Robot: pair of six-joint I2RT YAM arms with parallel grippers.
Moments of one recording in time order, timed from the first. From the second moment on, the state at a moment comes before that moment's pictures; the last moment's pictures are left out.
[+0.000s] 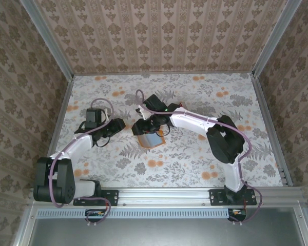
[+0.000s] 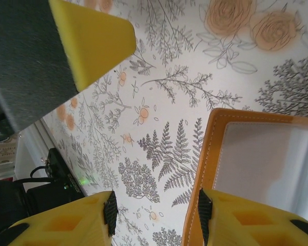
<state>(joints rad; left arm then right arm) -0.16 1.29 0.65 -0.18 0.47 -0.59 0.74 1.99 1.54 -0.49 -0.54 0.49</state>
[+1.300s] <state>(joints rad) -0.57 1.91 1.25 -0.09 0.51 -0.75 0.23 1.87 1.44 -0.67 -0.20 0.31</state>
